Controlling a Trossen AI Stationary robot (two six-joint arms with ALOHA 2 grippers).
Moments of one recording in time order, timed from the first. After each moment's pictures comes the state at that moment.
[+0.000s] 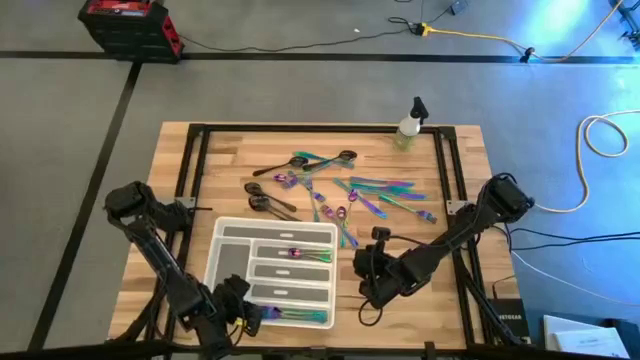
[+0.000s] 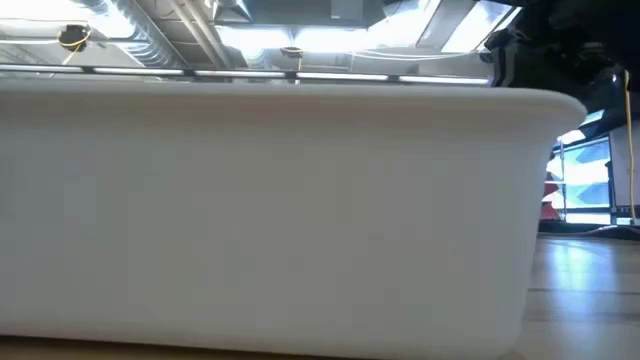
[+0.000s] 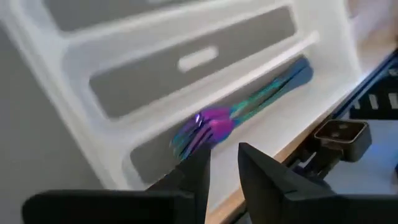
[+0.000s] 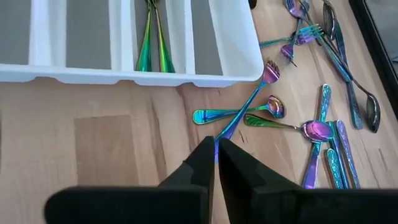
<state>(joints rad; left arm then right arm) -0.97 1.73 1.15 -0.59 -0.62 -1.96 0.63 1.74 1.13 -0.72 0.70 0.61</state>
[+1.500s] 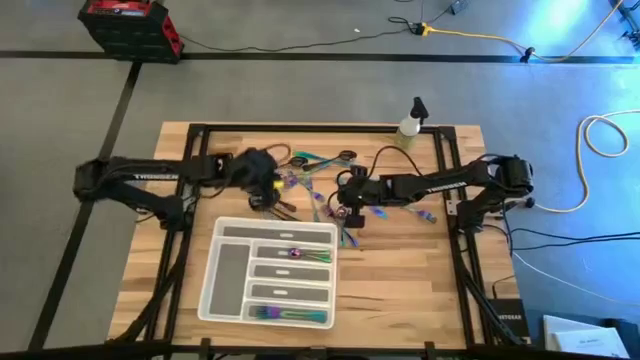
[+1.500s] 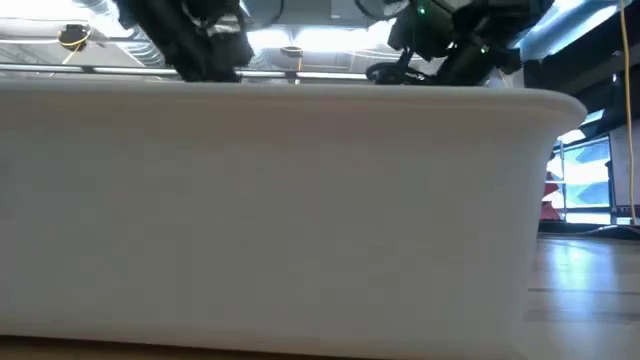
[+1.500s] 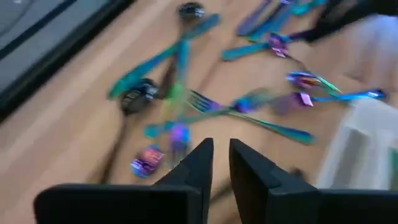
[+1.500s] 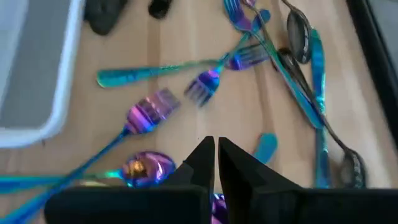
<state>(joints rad) 0.25 1.21 0.83 -0.39 -0.22 -0.23 -0.06 1.59 0.87 -0.15 0.20 -0.16</state>
